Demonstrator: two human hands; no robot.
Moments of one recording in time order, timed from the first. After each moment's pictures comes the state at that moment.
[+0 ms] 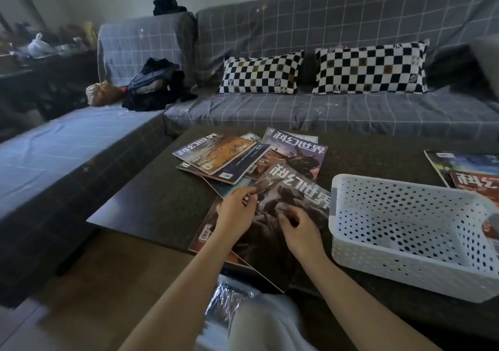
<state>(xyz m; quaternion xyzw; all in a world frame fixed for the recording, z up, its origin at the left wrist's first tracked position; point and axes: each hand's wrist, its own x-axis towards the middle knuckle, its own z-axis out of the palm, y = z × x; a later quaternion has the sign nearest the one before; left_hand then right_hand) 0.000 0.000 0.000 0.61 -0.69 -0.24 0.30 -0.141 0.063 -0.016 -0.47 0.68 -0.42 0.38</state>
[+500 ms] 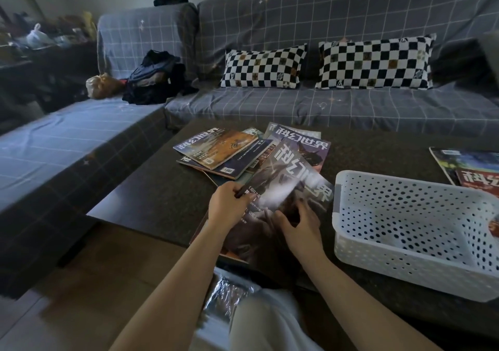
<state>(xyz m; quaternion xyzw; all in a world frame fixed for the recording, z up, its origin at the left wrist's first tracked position) 0.013 -0.012 0.002 0.66 -0.63 -0.27 0.33 -0.140 0.060 -0.025 -0.50 0.68 -0.43 0.34</state>
